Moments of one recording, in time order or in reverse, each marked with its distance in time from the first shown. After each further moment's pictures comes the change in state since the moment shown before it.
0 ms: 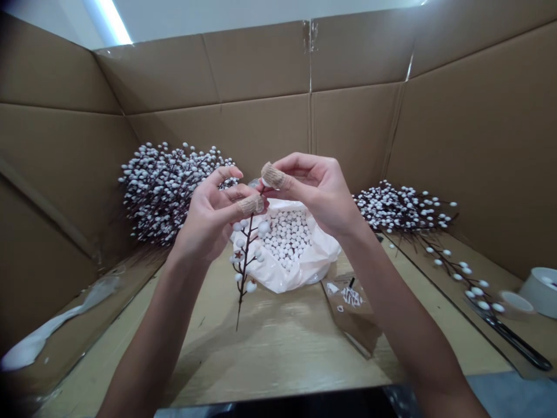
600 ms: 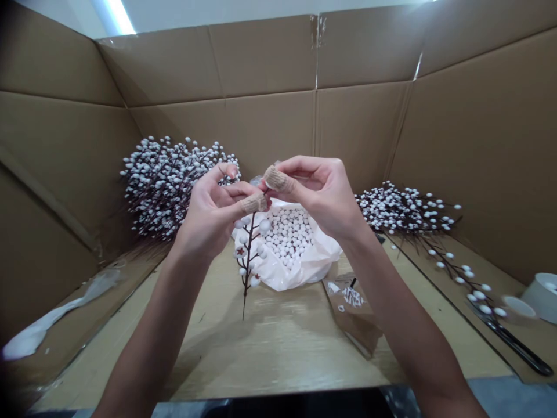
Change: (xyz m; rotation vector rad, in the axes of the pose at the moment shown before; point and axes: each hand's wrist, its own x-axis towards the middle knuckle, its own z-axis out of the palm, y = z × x) left_hand -0.002 0.001 0.002 -0.013 0.041 0.034; right_hand -0.003 0.000 0.007 -0.057 0.043 0.029
